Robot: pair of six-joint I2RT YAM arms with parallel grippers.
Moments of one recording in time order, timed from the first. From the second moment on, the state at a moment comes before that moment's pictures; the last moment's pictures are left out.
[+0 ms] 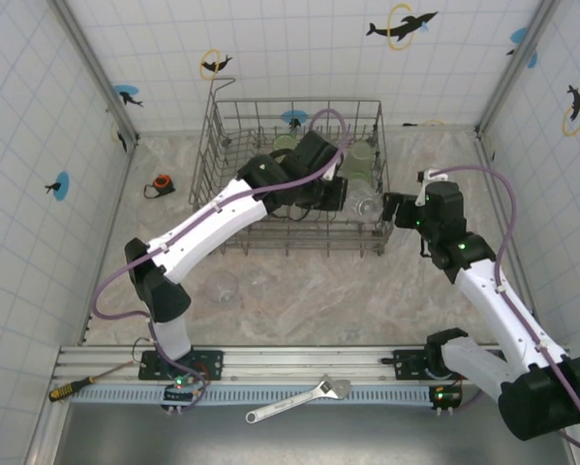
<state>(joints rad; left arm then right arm) -0.93 1.82 1.97 -0.98 0.08 -0.58 0.31 0.98 0.80 -0.35 0.06 0.32</state>
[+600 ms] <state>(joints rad) -0.69 1.82 1.90 -0.74 0.24 -0.47 0.26 1.06 0.84 -0.31 -0.08 0.36</state>
